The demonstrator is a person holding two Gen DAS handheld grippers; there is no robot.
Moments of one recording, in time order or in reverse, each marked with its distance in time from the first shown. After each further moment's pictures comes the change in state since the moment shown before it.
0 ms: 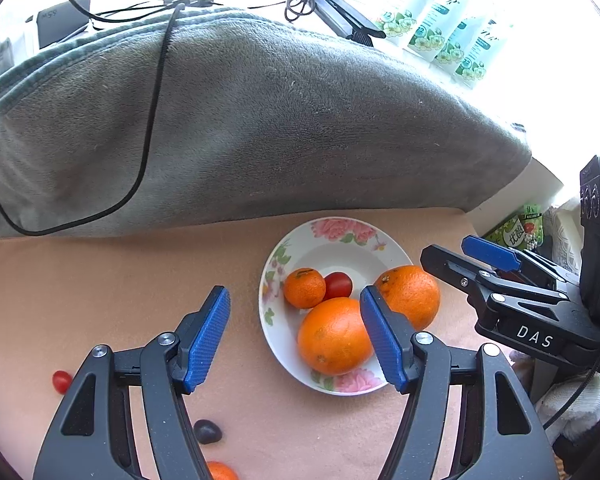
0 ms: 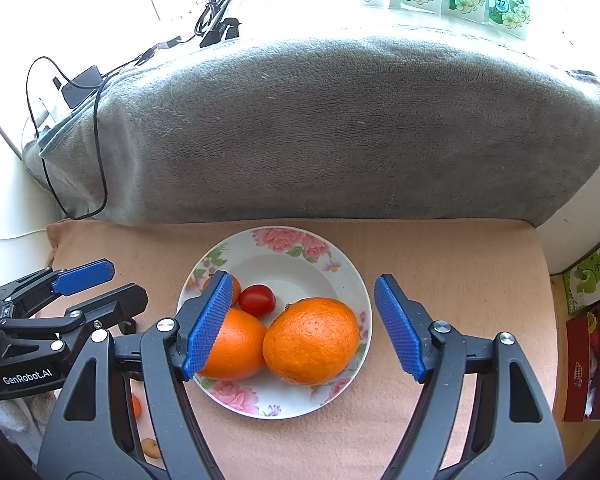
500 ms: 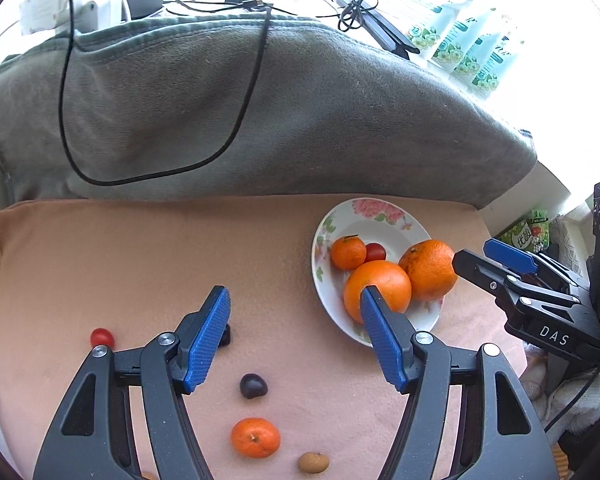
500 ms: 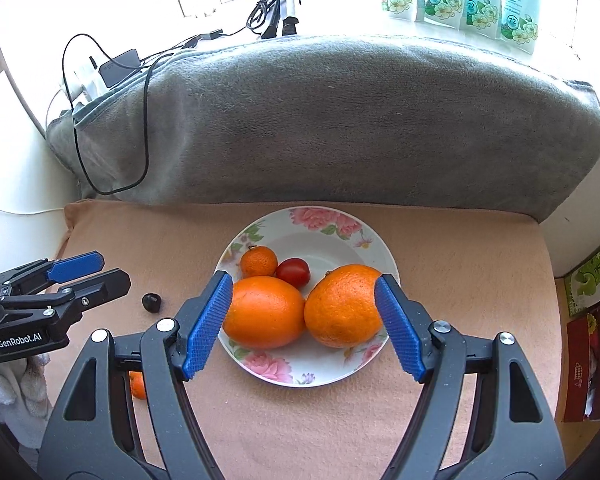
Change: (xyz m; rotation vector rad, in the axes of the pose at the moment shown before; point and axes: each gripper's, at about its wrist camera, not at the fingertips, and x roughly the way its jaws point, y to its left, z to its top) left arm -0.038 0.033 -0.037 -0.055 -0.015 0.048; right arm -0.021 0.035 -0.029 -0.067 -0.007 0.012
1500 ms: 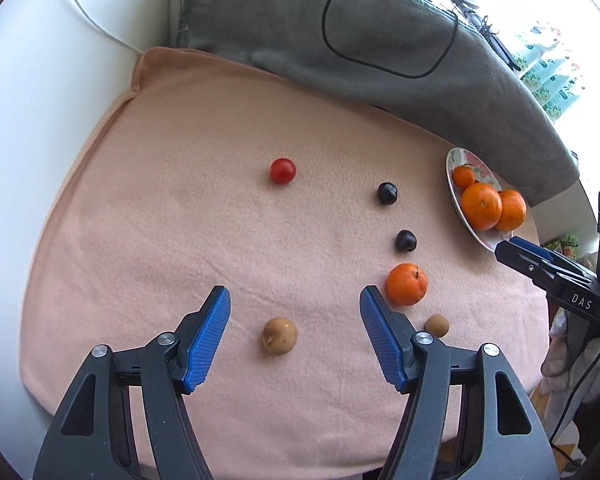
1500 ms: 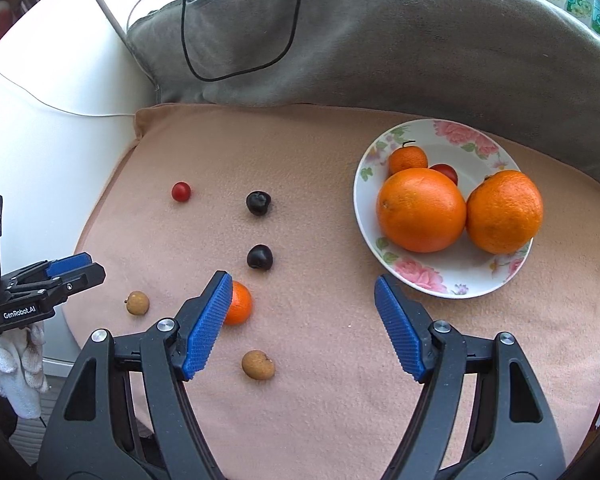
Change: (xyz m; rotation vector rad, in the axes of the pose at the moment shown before) left arm -0.071 0.120 -0.136 -0.272 0.062 0.123; right arm 0.021 0.102 -0.063 -0.150 0.177 0.212
